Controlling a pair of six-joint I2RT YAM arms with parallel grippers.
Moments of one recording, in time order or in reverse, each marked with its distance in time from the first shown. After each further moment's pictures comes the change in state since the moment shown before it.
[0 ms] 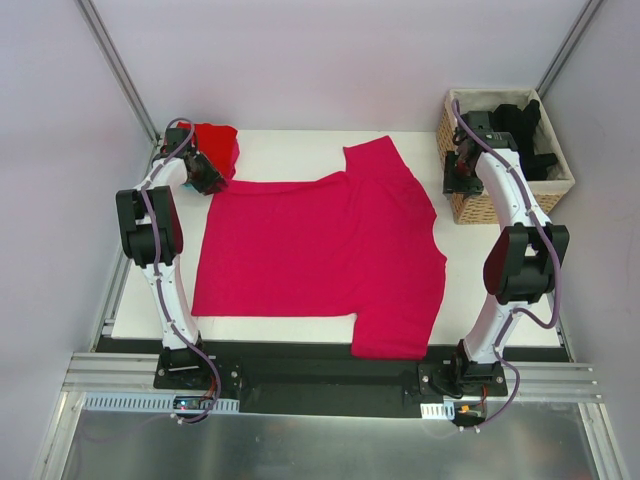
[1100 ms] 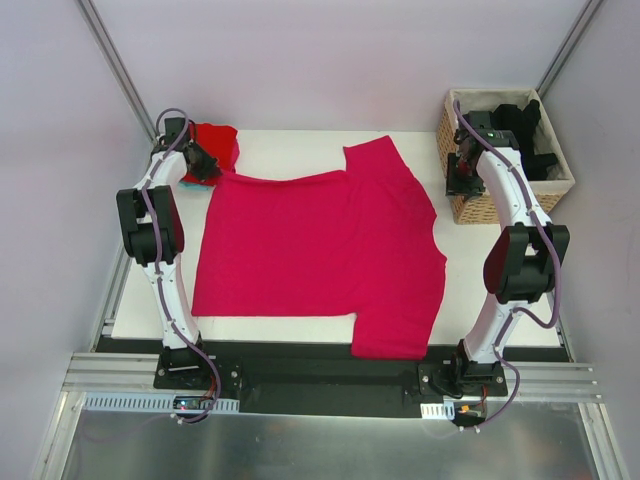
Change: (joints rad) left arm 0.000 0.019 0.095 0.006 -0.069 -0.132; right arm -0.005 0.005 0.021 -0.054 0.000 -0.006
